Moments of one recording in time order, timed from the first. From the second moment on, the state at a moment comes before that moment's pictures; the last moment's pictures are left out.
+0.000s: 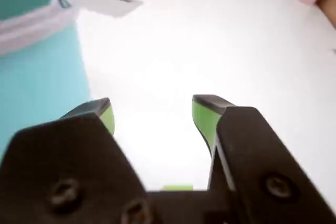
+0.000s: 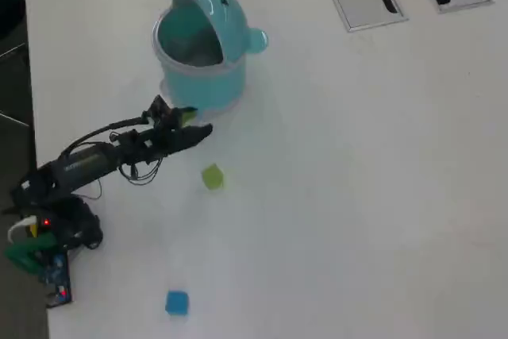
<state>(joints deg) -14.2 108.4 113.3 12.7 -98.7</state>
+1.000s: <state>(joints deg) -6.2 102.4 133.9 9.5 -96.6</state>
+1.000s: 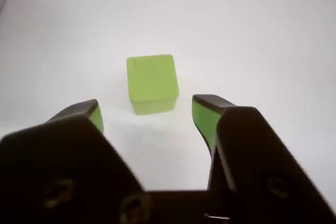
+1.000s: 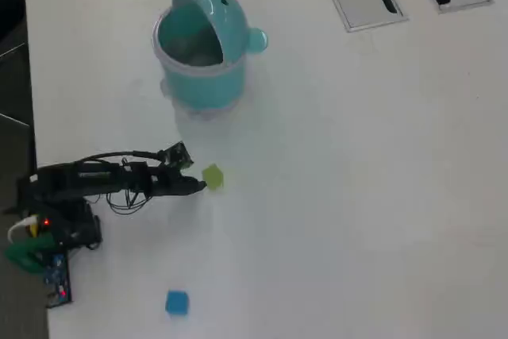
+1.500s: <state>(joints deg) -8.7 94.4 134.0 1.3 -95.9</state>
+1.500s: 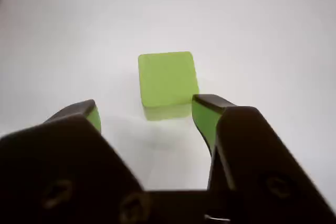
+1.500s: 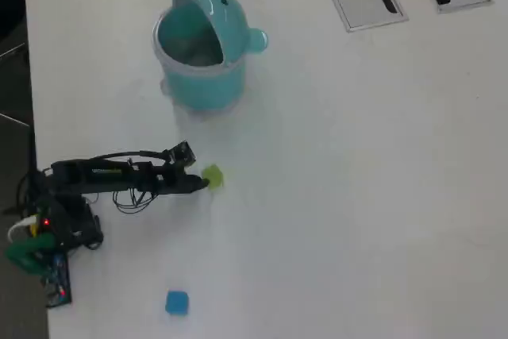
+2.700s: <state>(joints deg) -4.5 79.1 126.3 -9.5 -95.9</state>
